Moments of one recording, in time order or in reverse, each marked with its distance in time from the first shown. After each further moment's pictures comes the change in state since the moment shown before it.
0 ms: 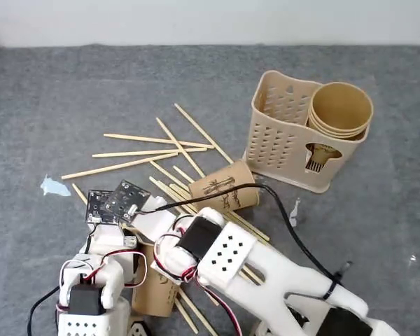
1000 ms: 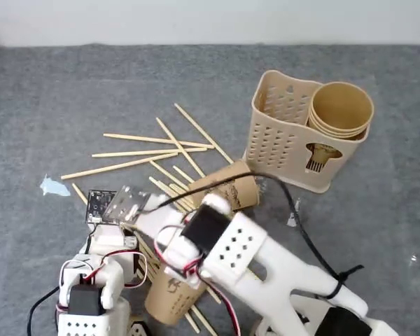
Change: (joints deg) left arm 0.1 0.0 0.0 0.0 0.0; right arm 1.8 0.1 -15.6 25.0 5.9
